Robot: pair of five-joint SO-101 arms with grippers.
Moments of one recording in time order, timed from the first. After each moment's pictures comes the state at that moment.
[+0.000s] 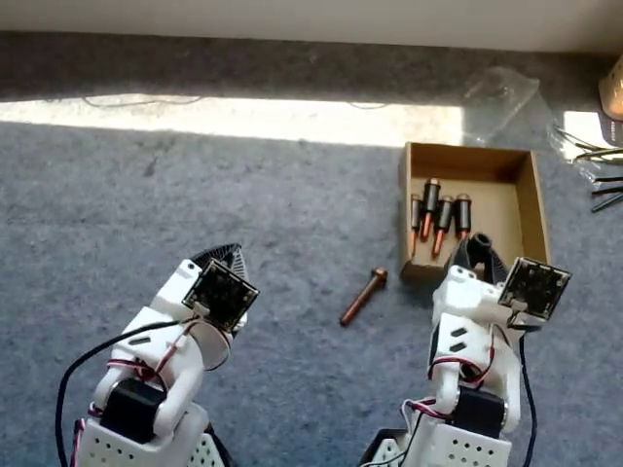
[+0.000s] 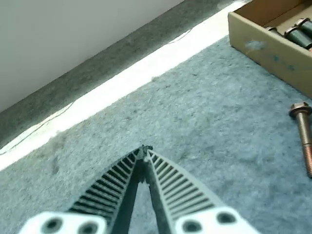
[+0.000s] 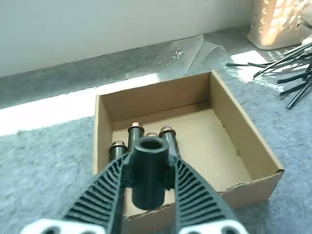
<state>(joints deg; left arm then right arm) 15.7 -101.2 80.9 54.2 -15.9 11.4 -104.5 90.3 37.8 -4.7</state>
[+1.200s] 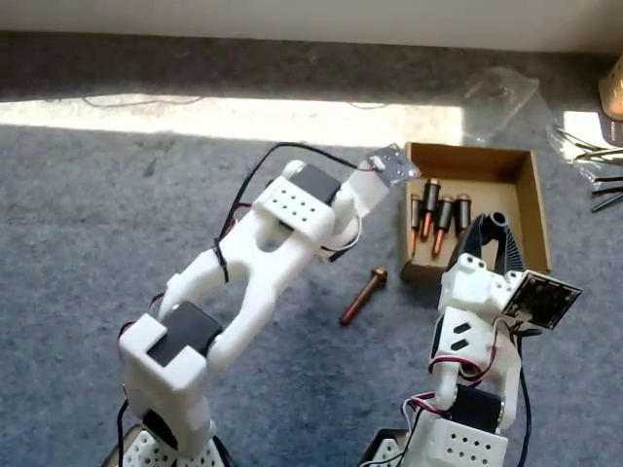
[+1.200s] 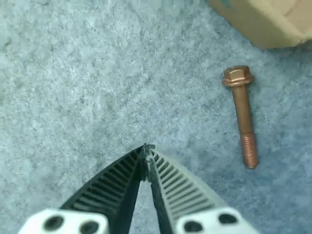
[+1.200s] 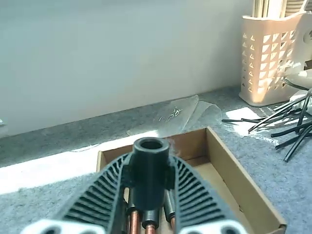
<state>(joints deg) 29.2 17.4 -5.2 75.8 -12.2 12.3 -104.4 95.6 20.3 -5.2</state>
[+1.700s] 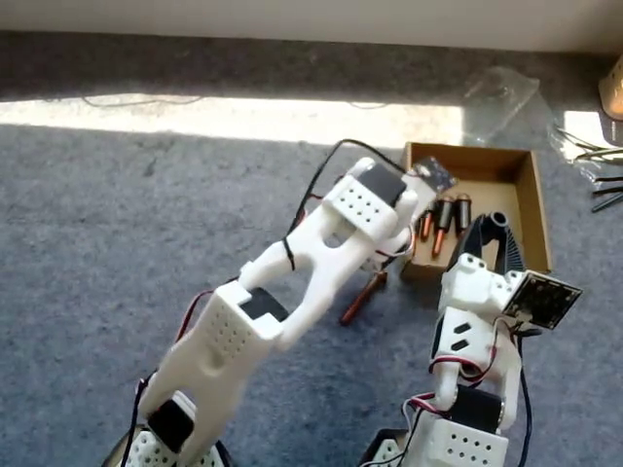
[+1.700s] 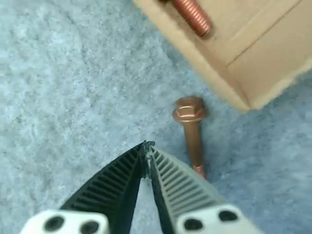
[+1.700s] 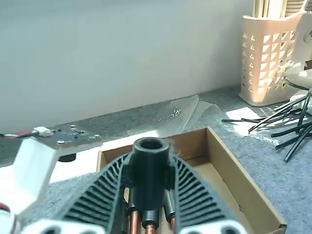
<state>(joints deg) 37.4 45.2 -43.3 94.5 -0.5 12.3 -104.4 95.6 20.3 -5.2</state>
